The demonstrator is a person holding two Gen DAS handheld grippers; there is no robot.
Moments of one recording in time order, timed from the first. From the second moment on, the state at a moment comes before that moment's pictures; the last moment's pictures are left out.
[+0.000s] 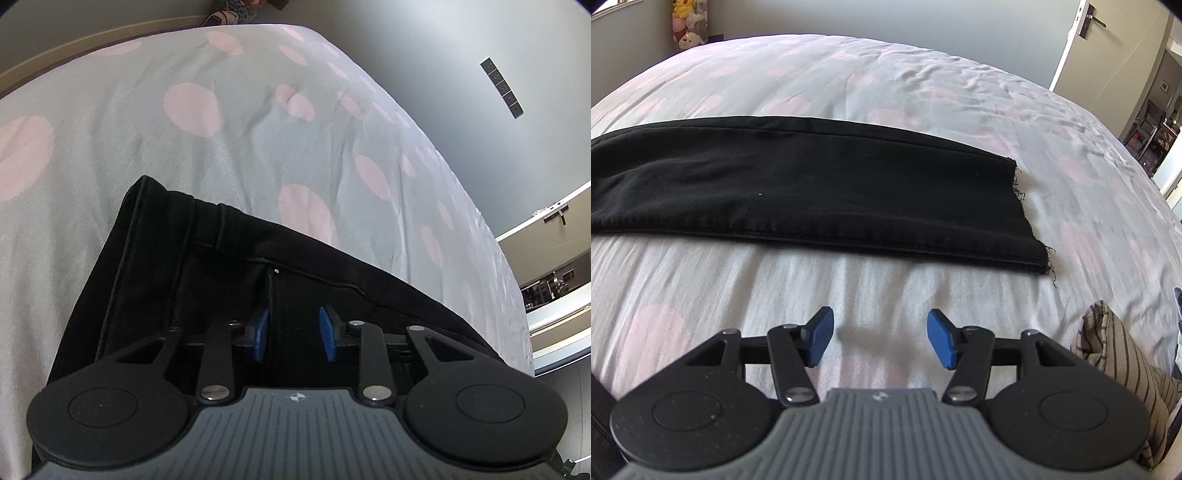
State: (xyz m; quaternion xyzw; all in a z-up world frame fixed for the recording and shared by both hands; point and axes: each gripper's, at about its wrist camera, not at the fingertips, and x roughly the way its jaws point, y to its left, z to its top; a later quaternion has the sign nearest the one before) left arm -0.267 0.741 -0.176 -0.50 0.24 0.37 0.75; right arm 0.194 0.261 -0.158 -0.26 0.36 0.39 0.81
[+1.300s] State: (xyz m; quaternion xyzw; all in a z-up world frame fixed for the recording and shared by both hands) left arm -0.232 0.720 -0.107 -0.34 0.26 0.52 0.74; right arm 0.361 0.228 -0.145 -0.02 0.41 0.20 0.89
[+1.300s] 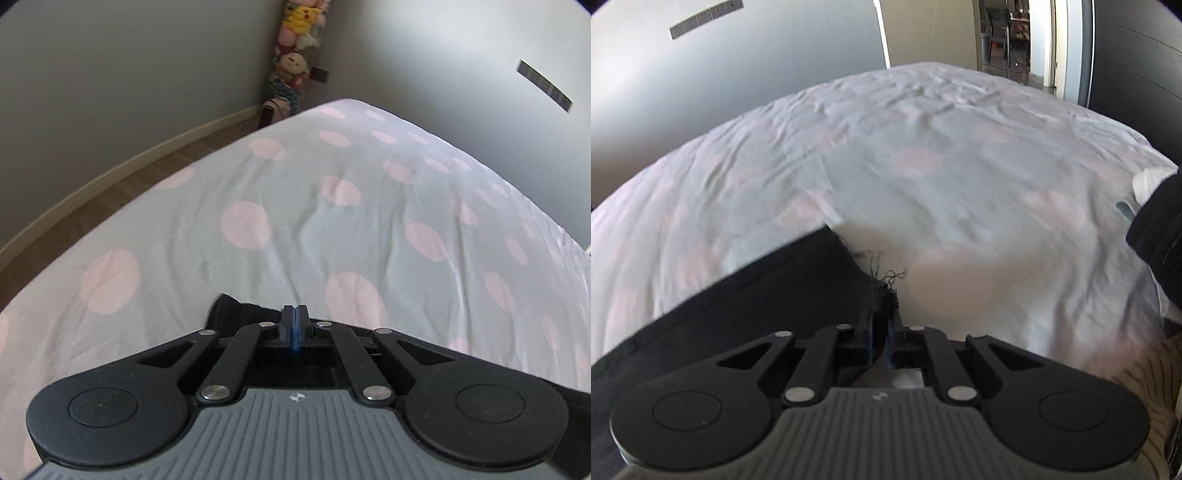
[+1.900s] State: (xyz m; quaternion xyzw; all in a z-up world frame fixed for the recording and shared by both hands) left arm -0.124 0.643 -0.168 -0.28 0.41 0.38 0.78; right arm 0.202 0.341 -0.139 -0.16 0.37 0.53 0.74
